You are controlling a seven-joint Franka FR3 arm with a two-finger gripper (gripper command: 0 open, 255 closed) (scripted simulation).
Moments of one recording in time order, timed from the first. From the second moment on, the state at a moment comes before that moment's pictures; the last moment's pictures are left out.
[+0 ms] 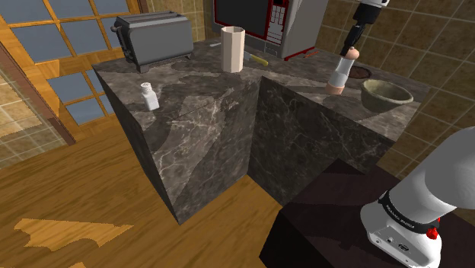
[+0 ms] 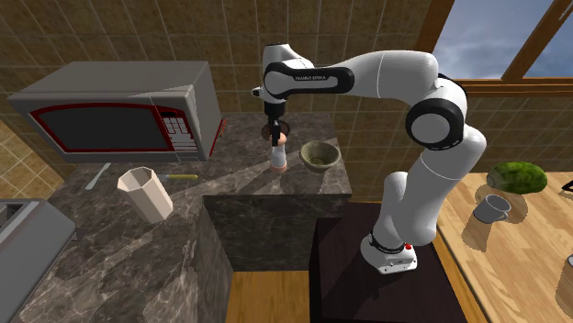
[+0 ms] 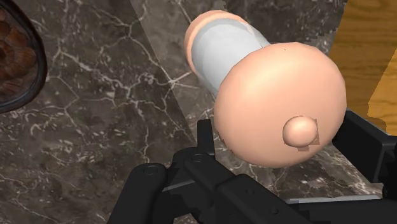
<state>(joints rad) -0.04 -0.11 -0.53 -1.90 0.11 1.77 -0.82</state>
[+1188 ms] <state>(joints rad) -0.04 -0.11 -0.53 -1.79 0.11 1.66 -0.81</state>
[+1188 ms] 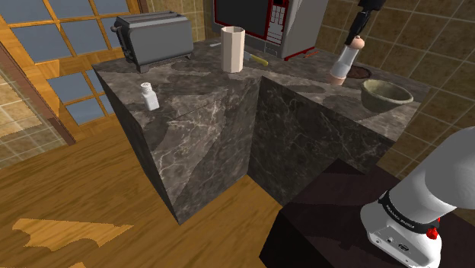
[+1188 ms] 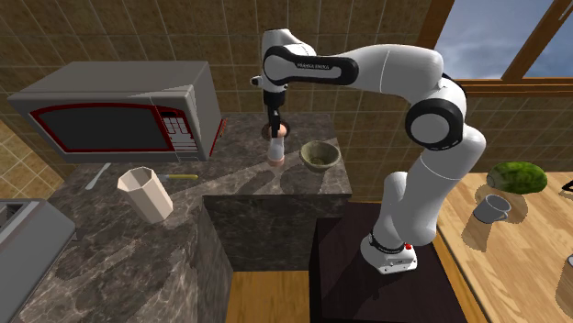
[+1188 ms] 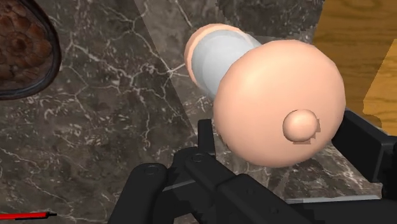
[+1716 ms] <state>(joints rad) -0.04 -0.08 -0.53 -1.66 0.12 1.55 -0.80</state>
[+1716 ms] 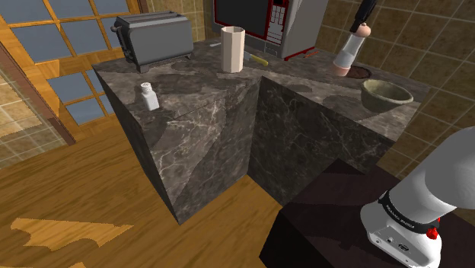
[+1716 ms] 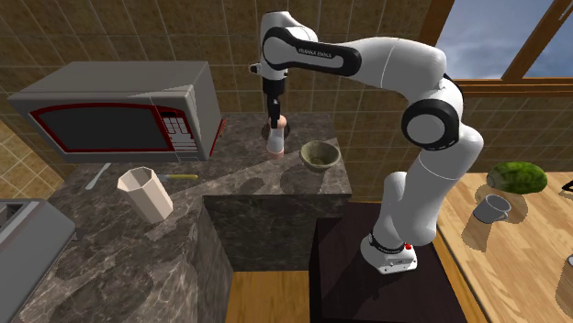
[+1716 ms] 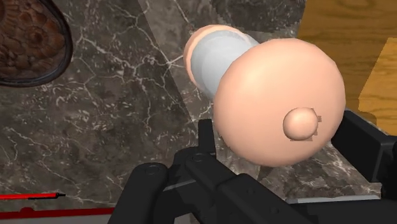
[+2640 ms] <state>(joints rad) -0.06 0.01 -0.55 -1.38 0.16 1.34 -0.81</state>
